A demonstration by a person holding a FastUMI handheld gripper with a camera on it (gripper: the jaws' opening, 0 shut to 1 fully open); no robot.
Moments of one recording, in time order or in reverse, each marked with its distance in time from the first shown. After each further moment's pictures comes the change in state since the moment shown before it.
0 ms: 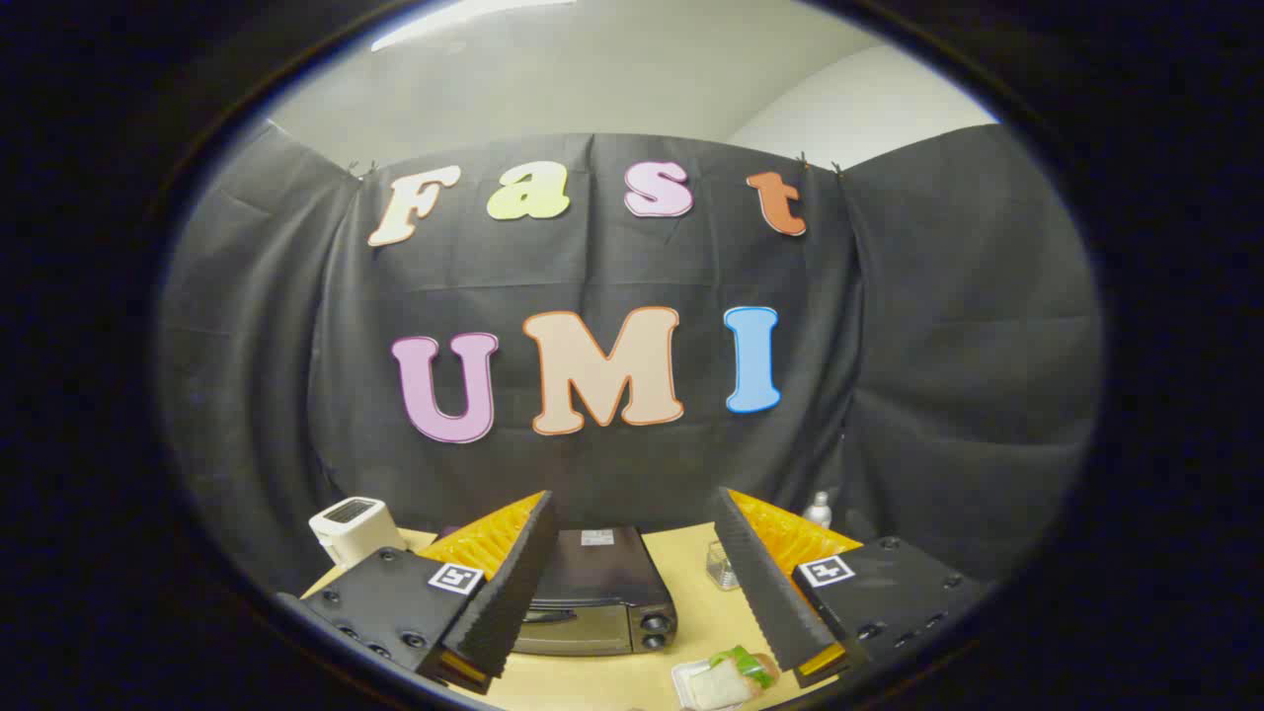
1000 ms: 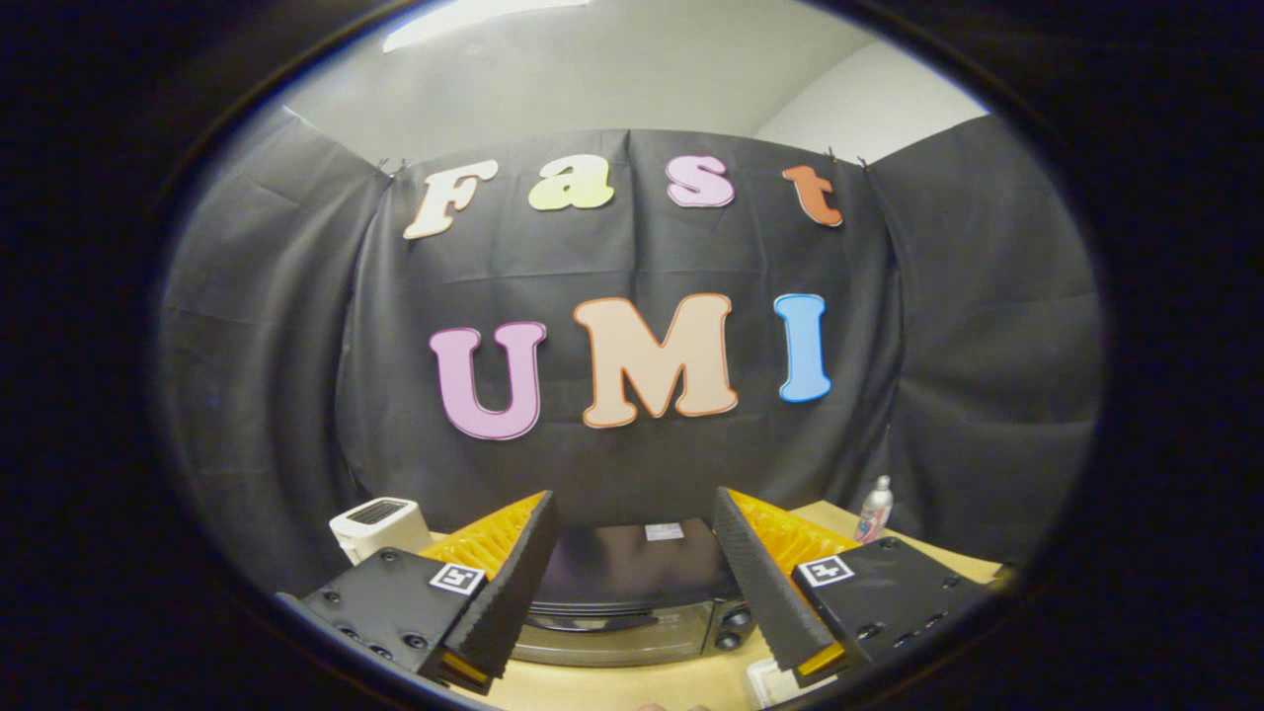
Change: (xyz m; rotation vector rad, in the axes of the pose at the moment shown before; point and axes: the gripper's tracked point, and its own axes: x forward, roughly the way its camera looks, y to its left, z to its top) arm 0.027 0.095 -0.066 0.052 -0.017 0.137
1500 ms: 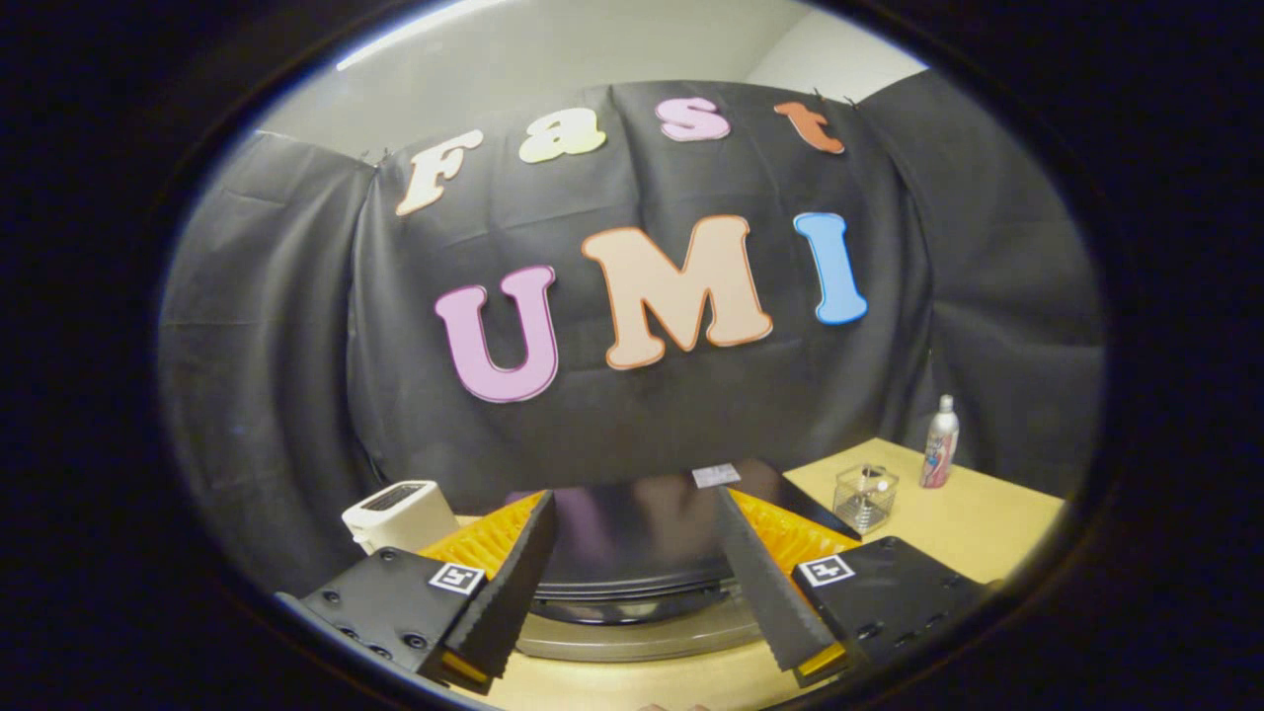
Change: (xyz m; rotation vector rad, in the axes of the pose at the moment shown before) arm 0.050 0.009 -0.093 0.090 0.111 0.022
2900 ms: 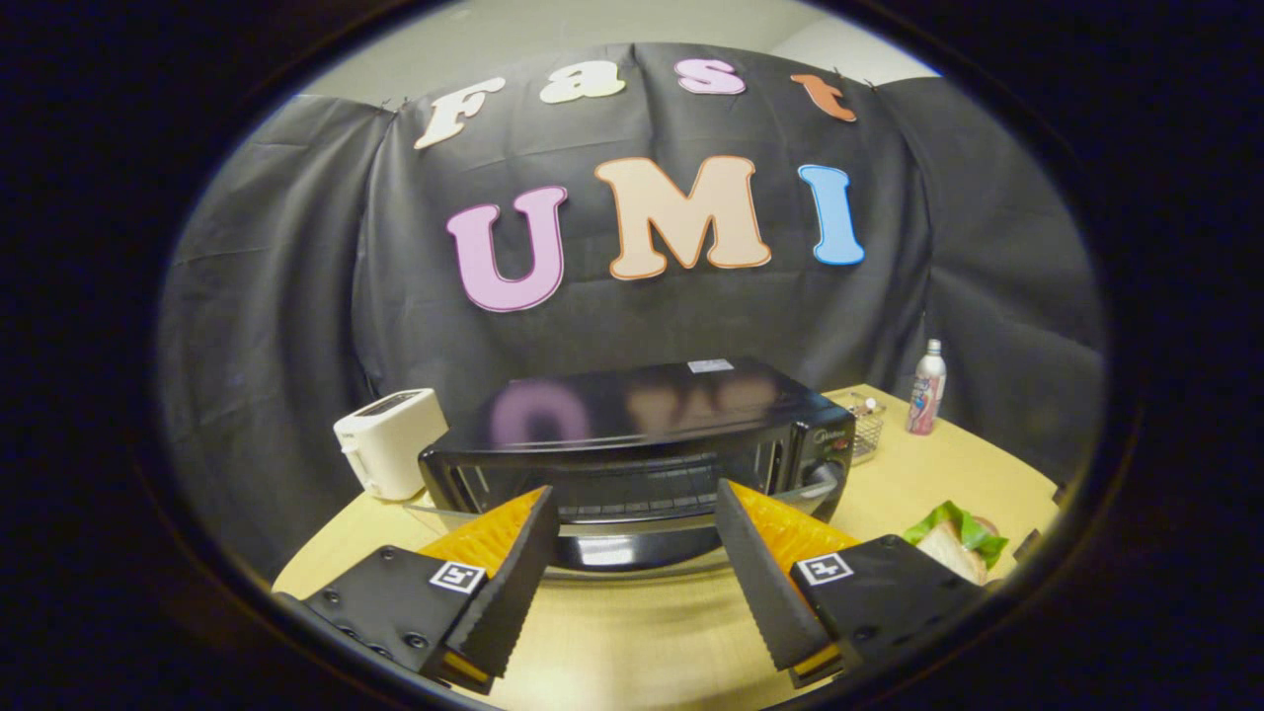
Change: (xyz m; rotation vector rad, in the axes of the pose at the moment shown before) arm -0.069 -0.009 -0.098 -0.073 0.183 0.005
